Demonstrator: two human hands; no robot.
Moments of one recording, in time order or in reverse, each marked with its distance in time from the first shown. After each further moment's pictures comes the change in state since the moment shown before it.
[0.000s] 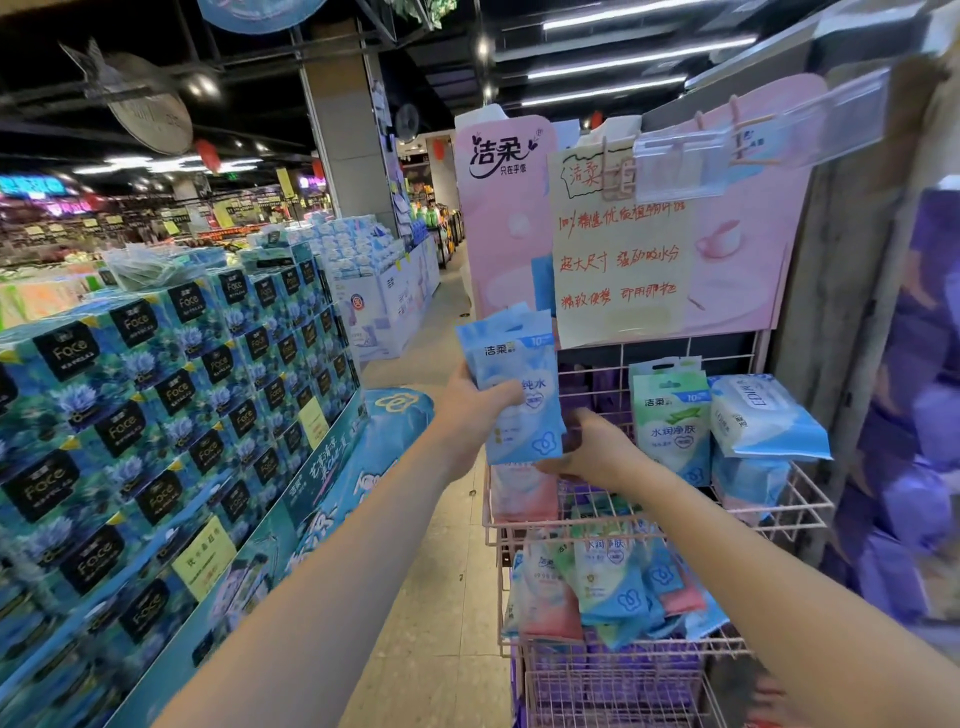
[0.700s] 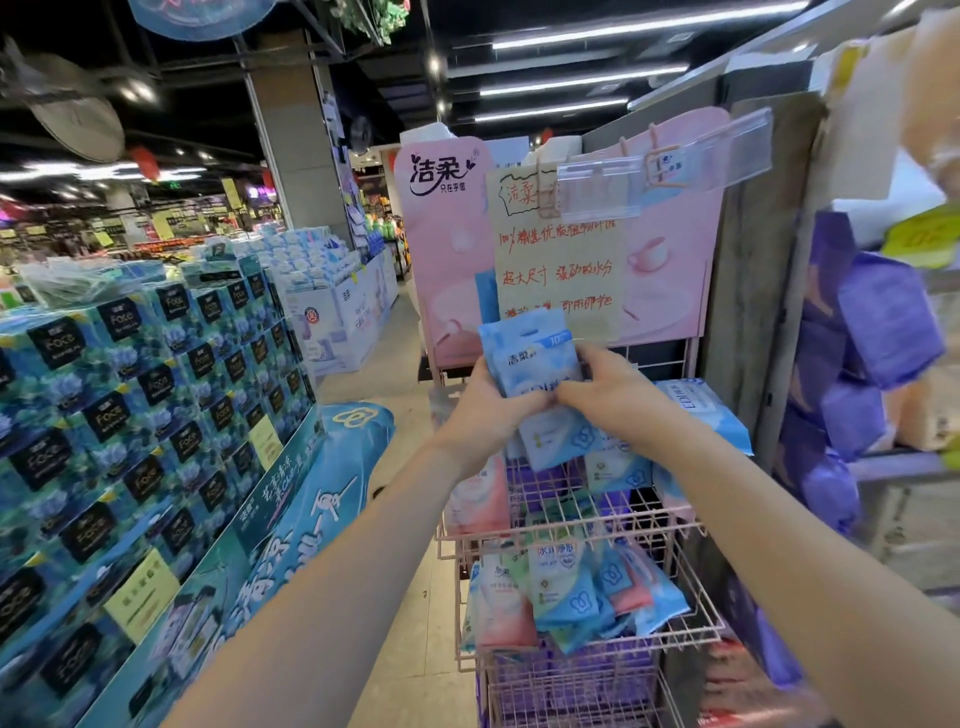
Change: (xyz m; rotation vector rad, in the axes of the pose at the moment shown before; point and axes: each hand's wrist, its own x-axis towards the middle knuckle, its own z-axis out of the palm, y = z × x) left_hand 0.011 -0.004 0.064 0.053 -0.181 0.082; right_hand -0.048 -0.032 -0.094 0.197 0.204 -0.145
